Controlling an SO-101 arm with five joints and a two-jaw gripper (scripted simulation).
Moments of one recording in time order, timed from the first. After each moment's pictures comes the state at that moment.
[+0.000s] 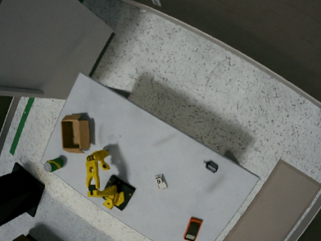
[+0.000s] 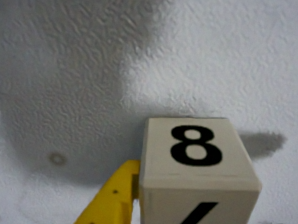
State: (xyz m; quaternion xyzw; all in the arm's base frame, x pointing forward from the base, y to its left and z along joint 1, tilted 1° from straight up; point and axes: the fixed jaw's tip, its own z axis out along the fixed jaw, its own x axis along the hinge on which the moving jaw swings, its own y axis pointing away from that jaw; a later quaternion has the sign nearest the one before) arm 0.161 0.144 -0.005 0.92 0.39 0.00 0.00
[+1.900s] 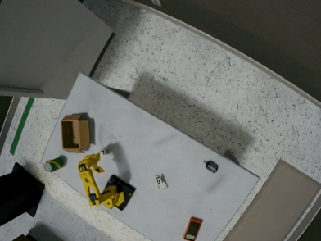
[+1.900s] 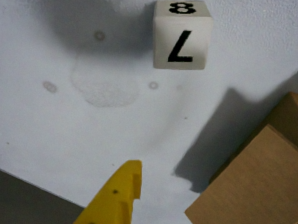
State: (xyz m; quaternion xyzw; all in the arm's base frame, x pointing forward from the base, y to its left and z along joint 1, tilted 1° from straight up) arm 0.169 0.151 0.085 0.92 0.39 0.09 -0.03
